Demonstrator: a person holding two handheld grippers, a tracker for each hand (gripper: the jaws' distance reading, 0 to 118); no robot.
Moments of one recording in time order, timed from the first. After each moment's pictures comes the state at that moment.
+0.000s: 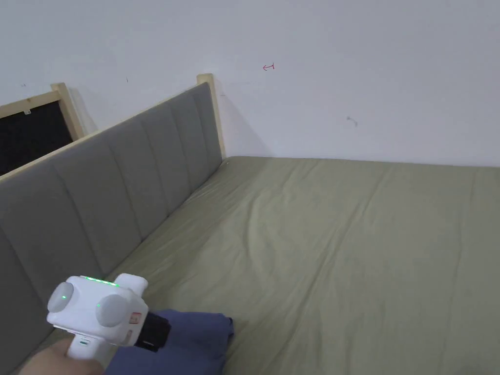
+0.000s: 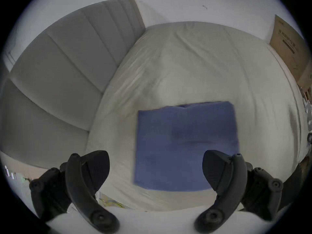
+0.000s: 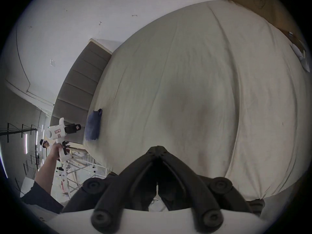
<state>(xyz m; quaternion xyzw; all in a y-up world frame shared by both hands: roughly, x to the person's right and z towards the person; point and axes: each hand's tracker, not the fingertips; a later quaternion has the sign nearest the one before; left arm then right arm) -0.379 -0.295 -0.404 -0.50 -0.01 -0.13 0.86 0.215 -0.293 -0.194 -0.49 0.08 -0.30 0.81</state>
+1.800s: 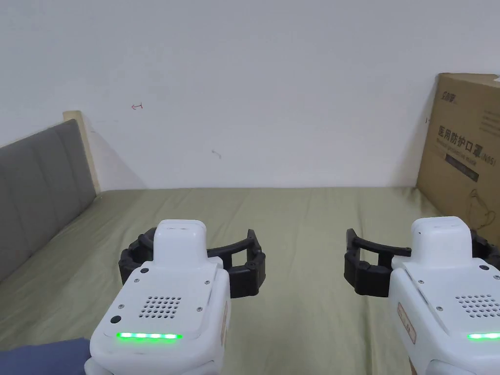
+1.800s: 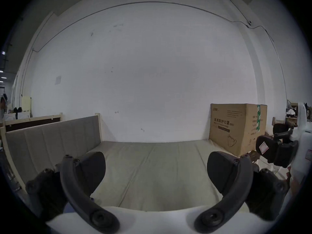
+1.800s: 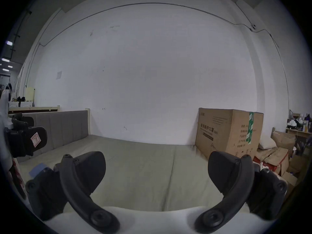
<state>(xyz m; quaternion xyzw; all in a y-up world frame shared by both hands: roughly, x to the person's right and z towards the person) -0.056 -0.145 -0.194 0.01 -0.16 -0.01 0.99 0.193 -0.151 -0.126 0.00 -0.14 0.03 0.99</state>
